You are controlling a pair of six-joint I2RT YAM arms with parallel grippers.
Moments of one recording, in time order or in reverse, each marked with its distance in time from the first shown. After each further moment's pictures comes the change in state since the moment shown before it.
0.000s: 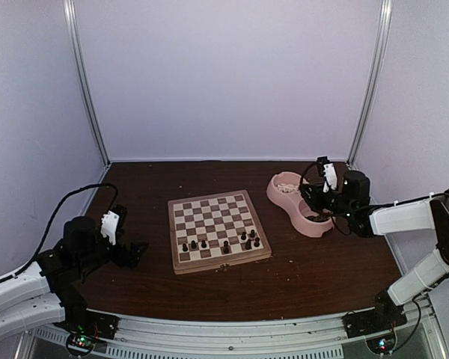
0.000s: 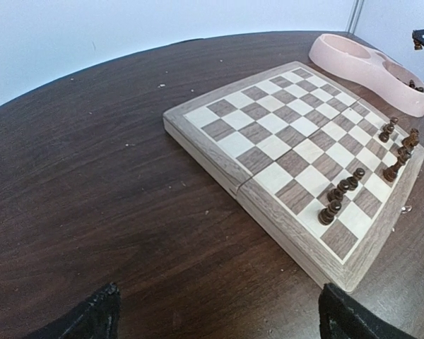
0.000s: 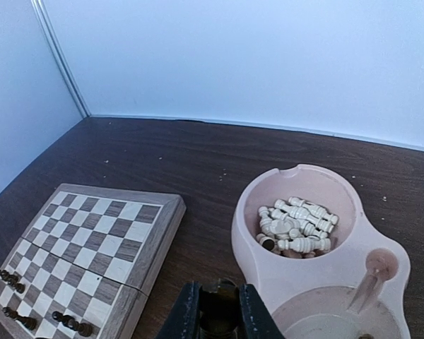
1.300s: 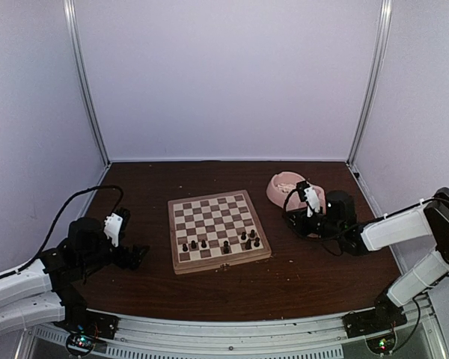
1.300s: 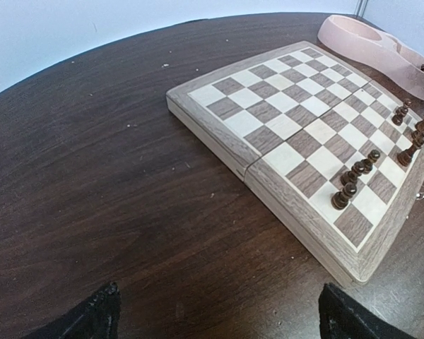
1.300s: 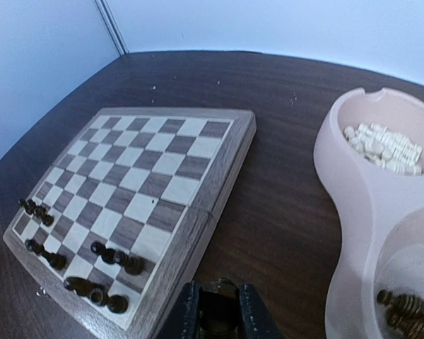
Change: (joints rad) left arm -0.010 0.055 0.000 -0.005 -0.033 0.000; right arm 0.199 0.017 -0.101 0.006 0.080 0.024
